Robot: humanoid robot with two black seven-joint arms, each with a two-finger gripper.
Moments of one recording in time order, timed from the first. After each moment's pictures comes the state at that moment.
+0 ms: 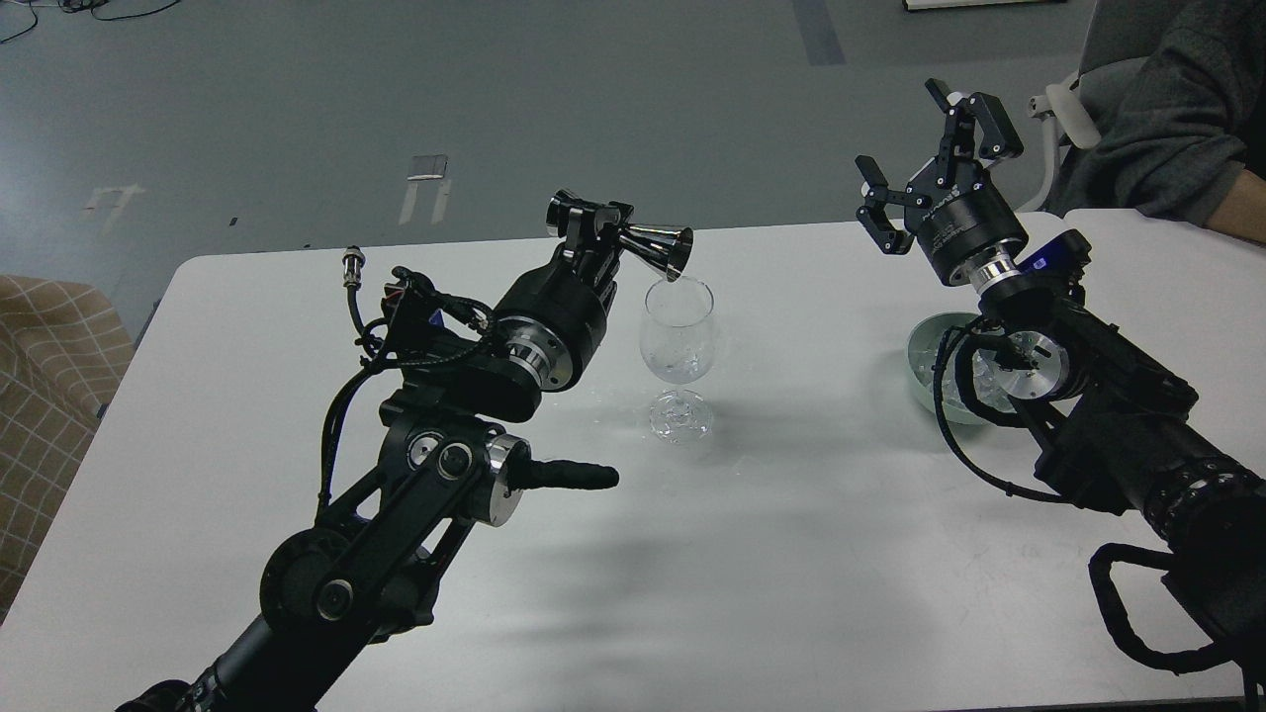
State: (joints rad) left arm -0.43 -0.04 -0.97 -1.64 1.26 0.36 0.49; right arm 0.82 -0.09 0.90 0.39 -0.37 0.49 0.49
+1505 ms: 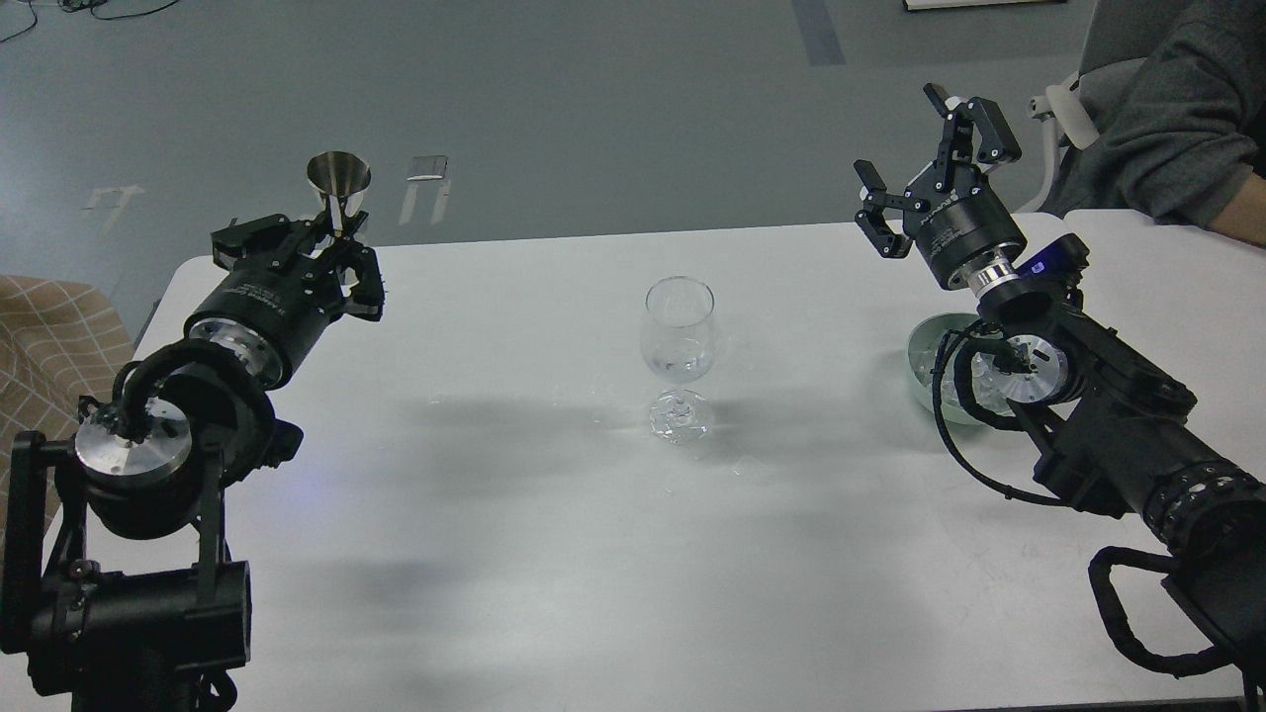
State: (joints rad) left arm -0.17 -0.04 -1.80 -1.66 0.20 0.35 0.43; right arm 0.81 -0.09 0.90 0.40 -0.37 0.49 0.49
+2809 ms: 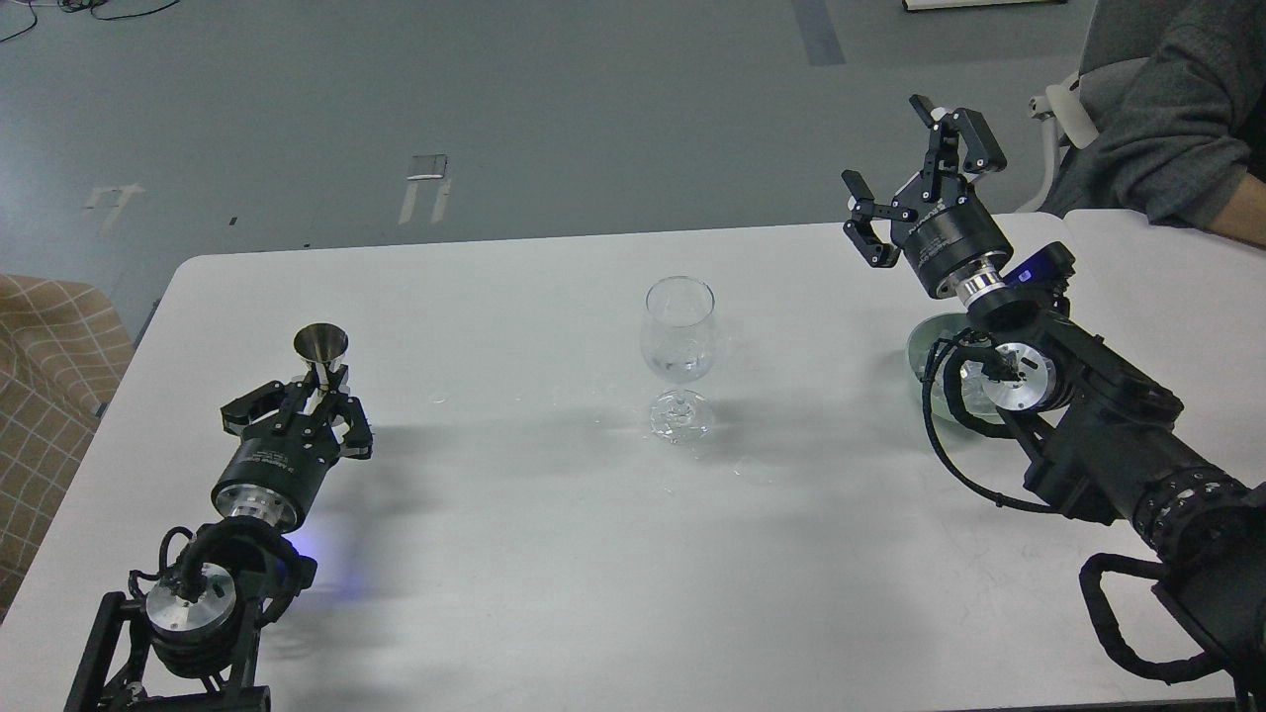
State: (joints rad) left arm -0.01 -0.04 -1.78 -1.27 0.14 -0.10 0.25; right arm 0.80 -0.08 0.90 0.39 -0.38 0.49 0.49
